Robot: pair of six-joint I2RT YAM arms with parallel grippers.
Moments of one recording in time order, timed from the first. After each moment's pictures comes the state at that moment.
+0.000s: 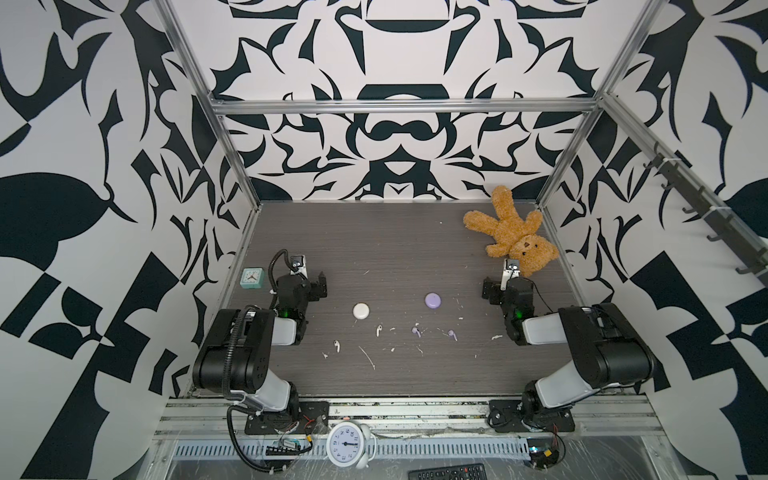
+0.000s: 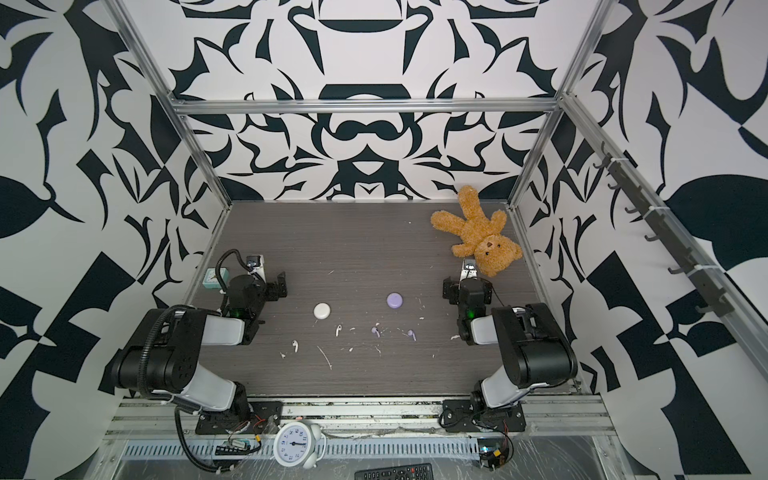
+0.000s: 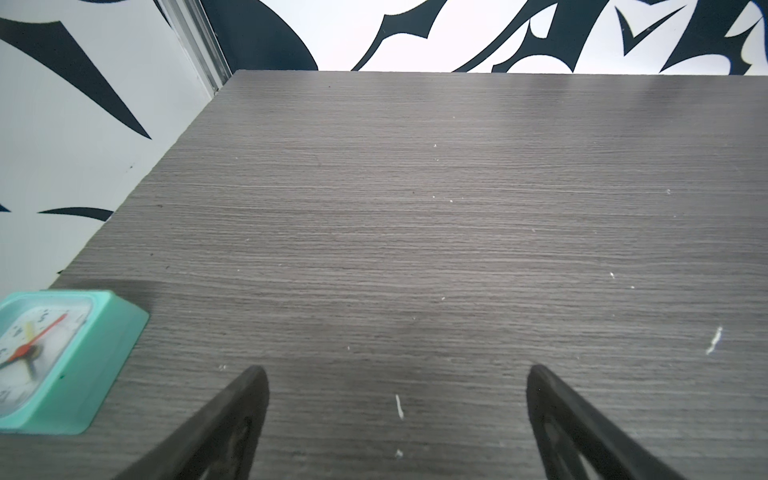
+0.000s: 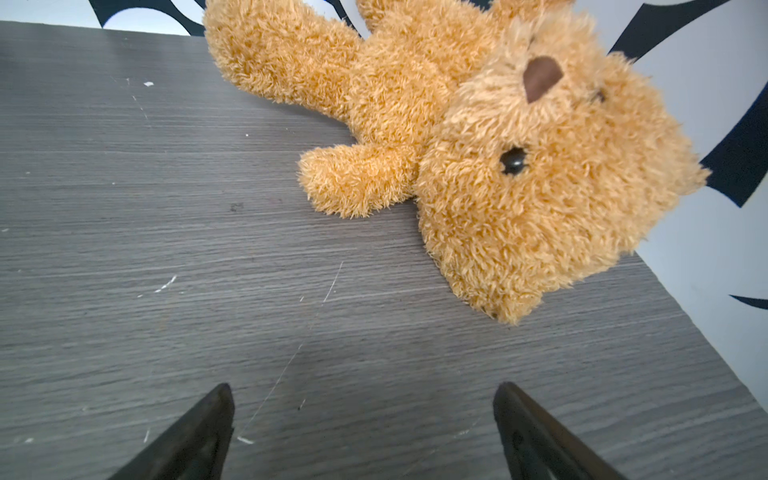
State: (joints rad) left arm -0.07 1.55 0.34 0.82 -0.08 -0.03; right arm 0.10 1.56 0.32 0.78 0.26 0.03
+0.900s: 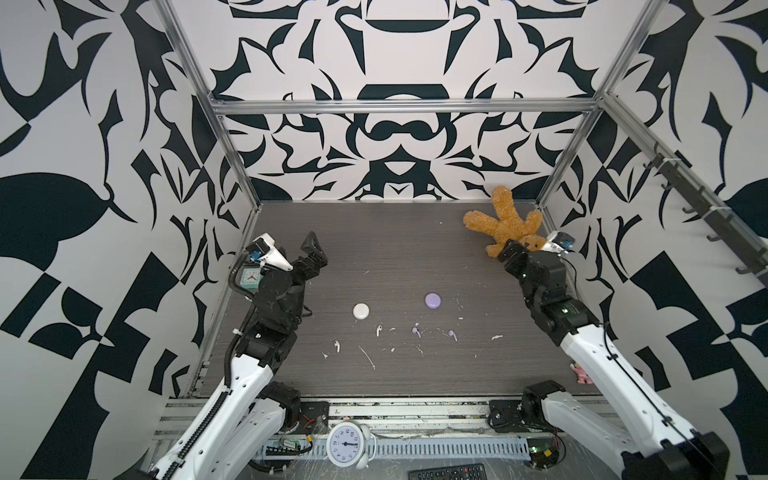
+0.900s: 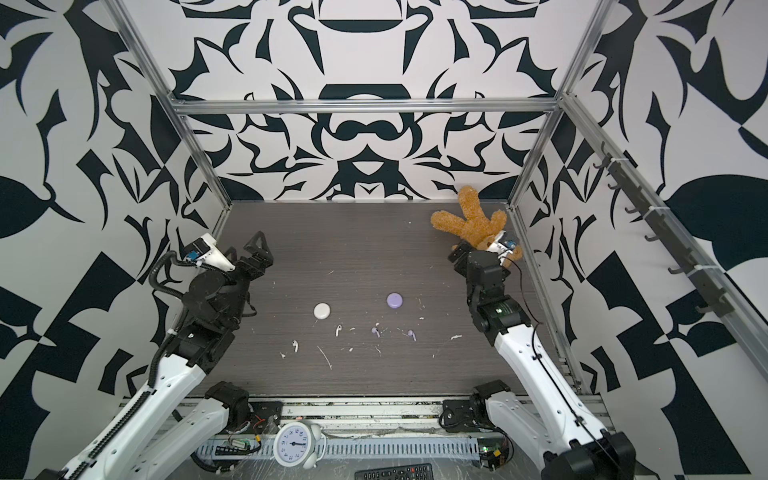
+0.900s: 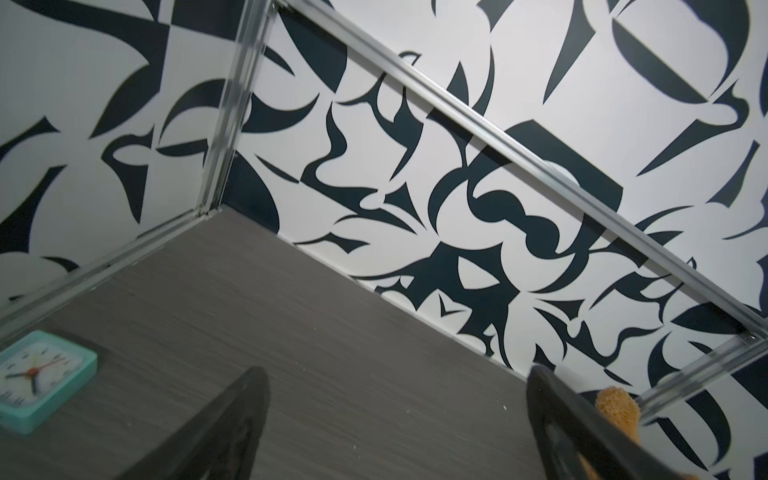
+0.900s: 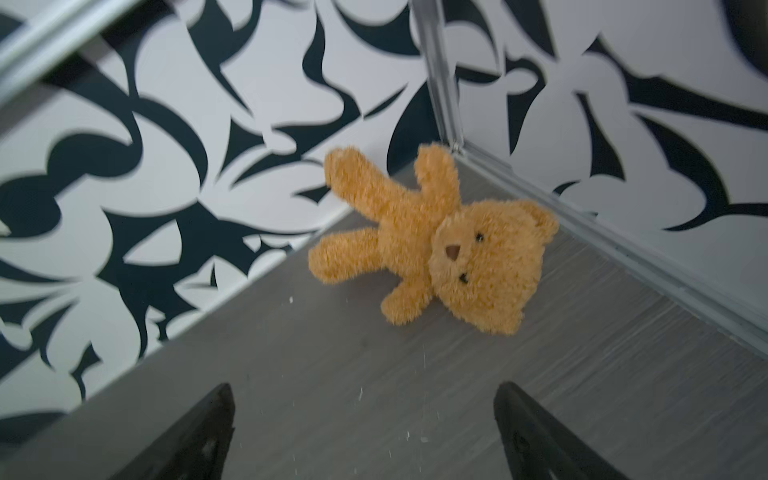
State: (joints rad) left arm -0.39 0.75 0.69 0.00 -0.40 -0.59; right arm 0.29 0.96 0.80 -0.30 0.42 0.67
